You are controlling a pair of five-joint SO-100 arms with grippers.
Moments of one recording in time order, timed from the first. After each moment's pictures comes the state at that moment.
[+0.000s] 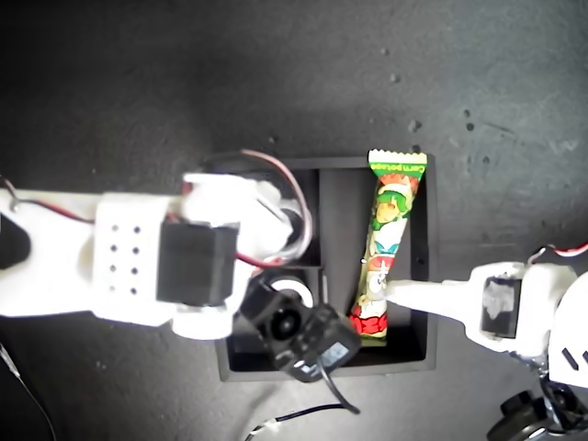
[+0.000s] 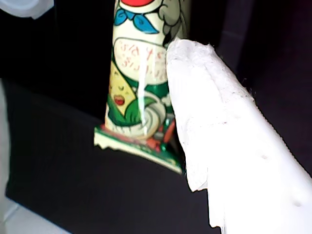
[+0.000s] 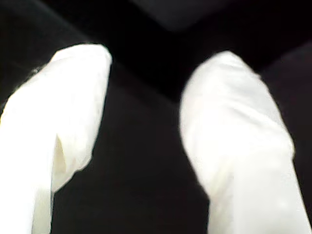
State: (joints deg) arm 0 2.4 64.3 41.3 104.1 -59.3; arm 1 -10.6 82.6 68.1 71.0 25.0
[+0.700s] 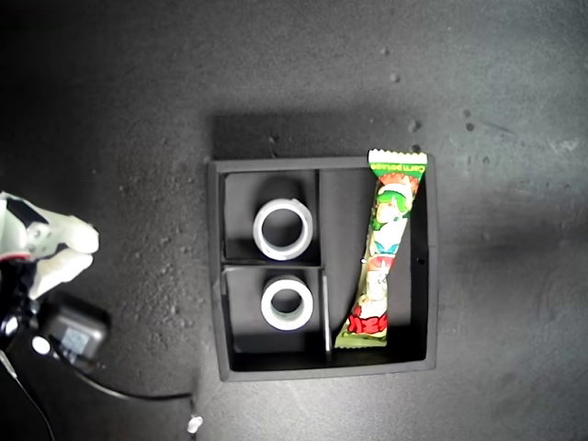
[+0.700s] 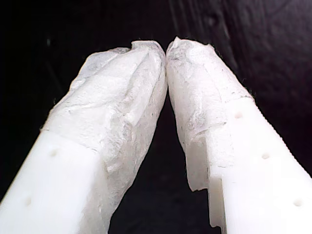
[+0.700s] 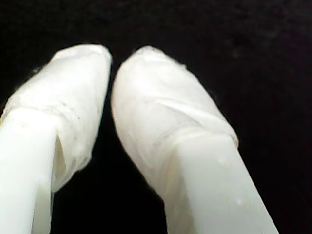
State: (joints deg) arm 0 12.3 152.9 147.9 66.4 -80.5; arm 1 -4.9 161.3 135.4 66.1 82.1
